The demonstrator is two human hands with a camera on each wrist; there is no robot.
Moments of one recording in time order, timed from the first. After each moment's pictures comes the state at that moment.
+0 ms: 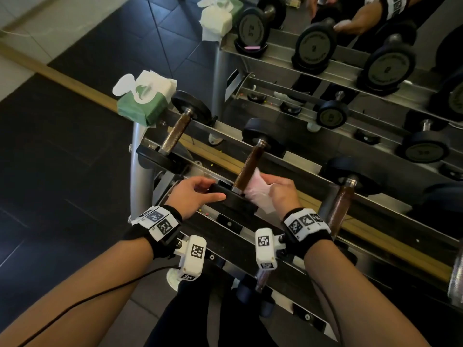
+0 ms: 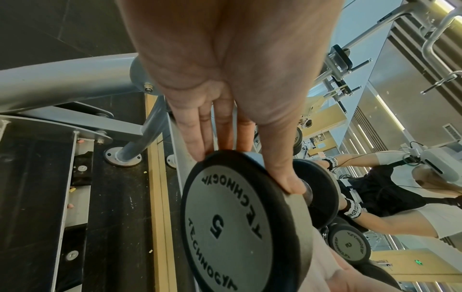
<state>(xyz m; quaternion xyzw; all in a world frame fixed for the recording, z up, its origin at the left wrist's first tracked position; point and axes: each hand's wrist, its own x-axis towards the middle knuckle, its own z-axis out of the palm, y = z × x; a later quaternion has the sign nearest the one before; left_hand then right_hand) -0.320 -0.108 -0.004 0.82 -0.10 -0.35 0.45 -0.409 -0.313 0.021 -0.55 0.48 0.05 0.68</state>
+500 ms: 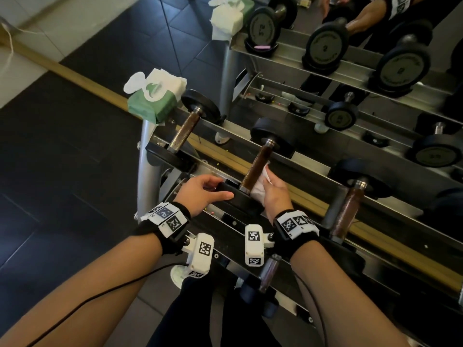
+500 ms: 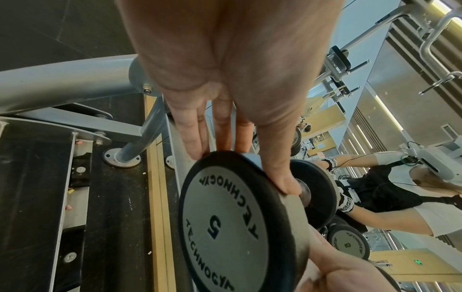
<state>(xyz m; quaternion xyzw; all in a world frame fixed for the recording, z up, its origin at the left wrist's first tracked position) -0.319 -0.107 -0.005 0.82 -0.11 -0.35 0.44 -0.396 -0.290 -0.010 -0.54 0.44 0.04 0.72</state>
